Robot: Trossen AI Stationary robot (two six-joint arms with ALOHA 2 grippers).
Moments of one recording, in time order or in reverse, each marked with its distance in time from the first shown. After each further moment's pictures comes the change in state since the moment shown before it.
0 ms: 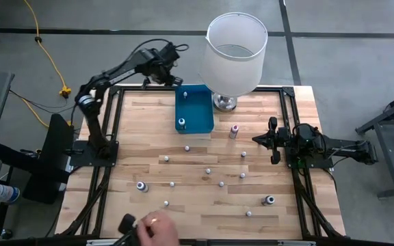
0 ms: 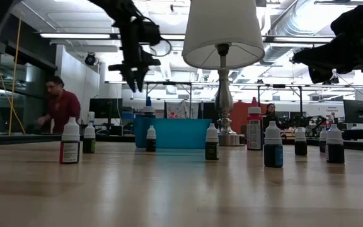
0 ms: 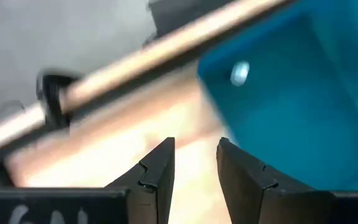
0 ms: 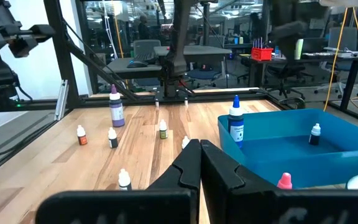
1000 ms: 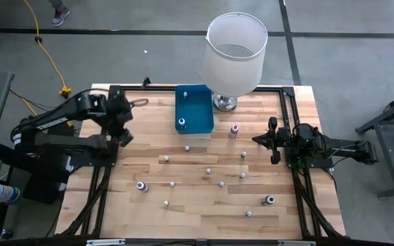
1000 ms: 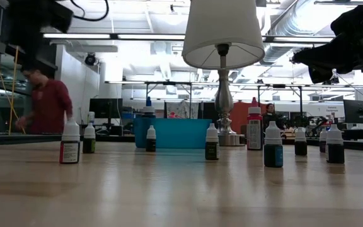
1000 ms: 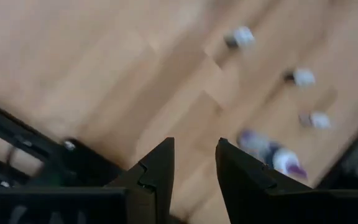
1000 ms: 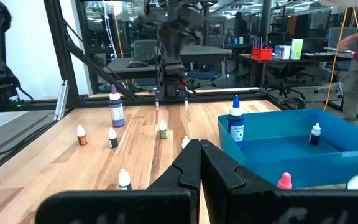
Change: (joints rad) left arm -0.425 -0.914 -0.673 -0.309 0.351 -0.099; right arm 0.000 0.000 0.000 0.000 0.000 0.000
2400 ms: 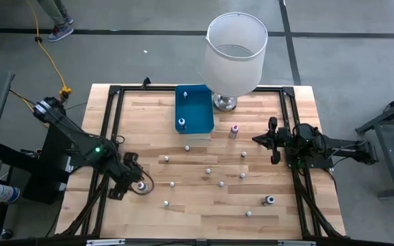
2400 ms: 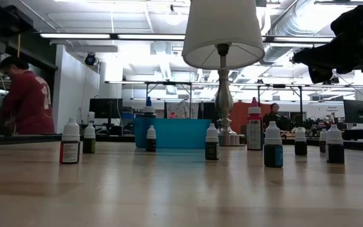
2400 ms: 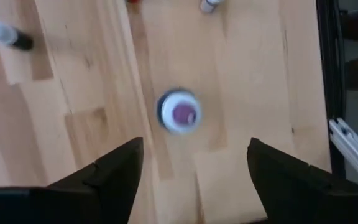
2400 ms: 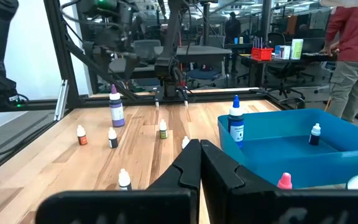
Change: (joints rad) left arm -0.980 0.276 -0.091 0.447 -0.210 -0.053; right arm 0.000 0.000 0.000 0.000 0.000 0.000
